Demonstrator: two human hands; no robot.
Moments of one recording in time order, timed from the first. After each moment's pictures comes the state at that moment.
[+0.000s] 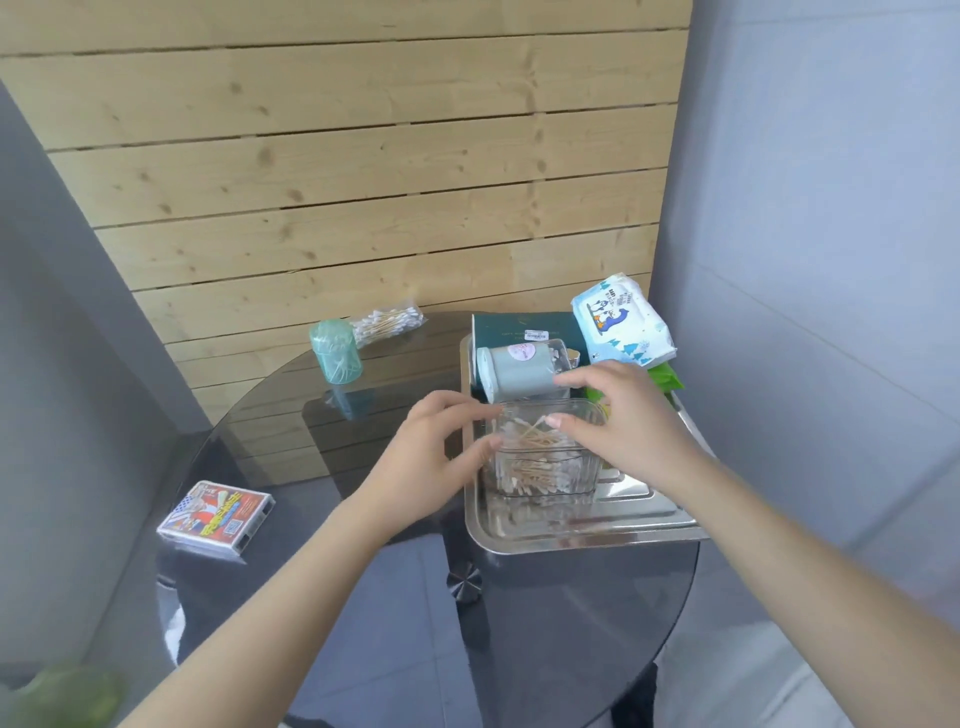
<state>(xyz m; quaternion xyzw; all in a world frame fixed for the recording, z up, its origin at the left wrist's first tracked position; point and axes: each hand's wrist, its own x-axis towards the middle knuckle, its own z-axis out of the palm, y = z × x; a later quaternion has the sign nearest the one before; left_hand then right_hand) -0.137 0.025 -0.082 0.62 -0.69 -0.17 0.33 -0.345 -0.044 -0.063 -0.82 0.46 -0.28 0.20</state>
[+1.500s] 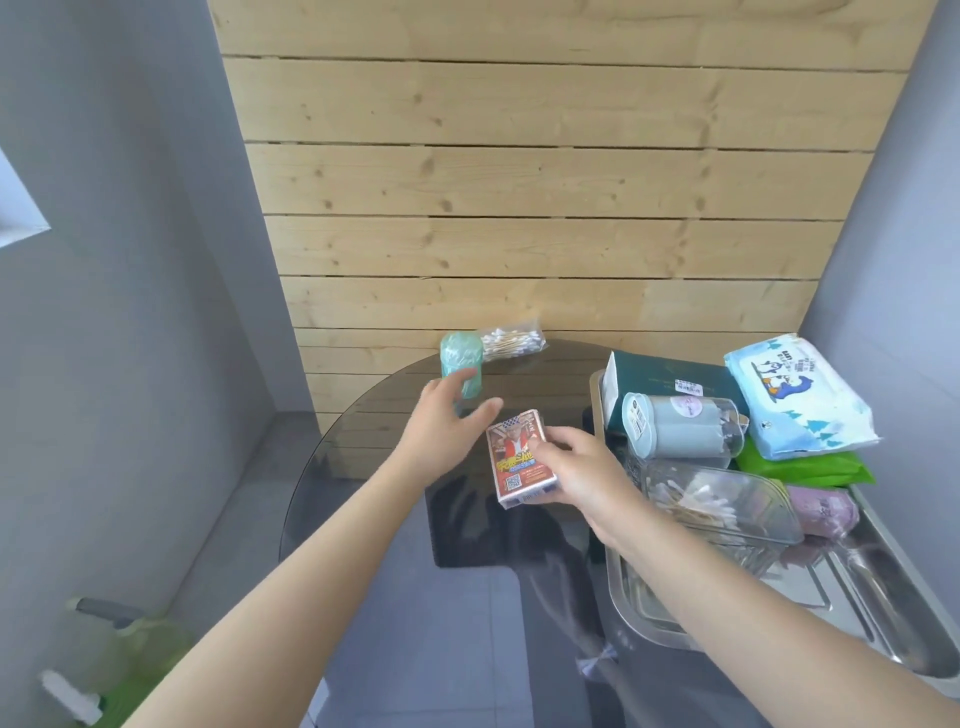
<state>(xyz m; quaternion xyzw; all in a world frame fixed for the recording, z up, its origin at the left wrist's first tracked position) -0.009 -0.005 -0.094 0.73 -0.49 -0.21 0.43 -0.170 -0.041 -0.097 -0.60 0.46 -0.25 0.60</state>
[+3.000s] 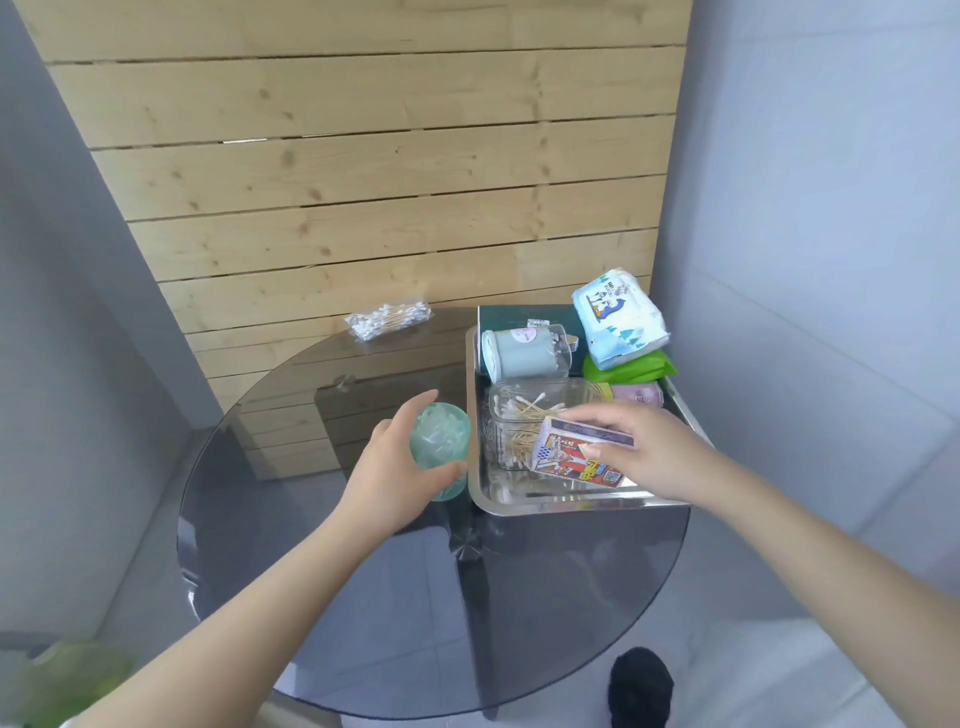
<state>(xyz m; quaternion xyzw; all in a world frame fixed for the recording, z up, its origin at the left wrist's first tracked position) -0.130 0.072 -0.102 0.73 -0.55 -0.20 0.36 -0.379 -0.009 -0.074 -0.85 0.43 -0.16 0.28</state>
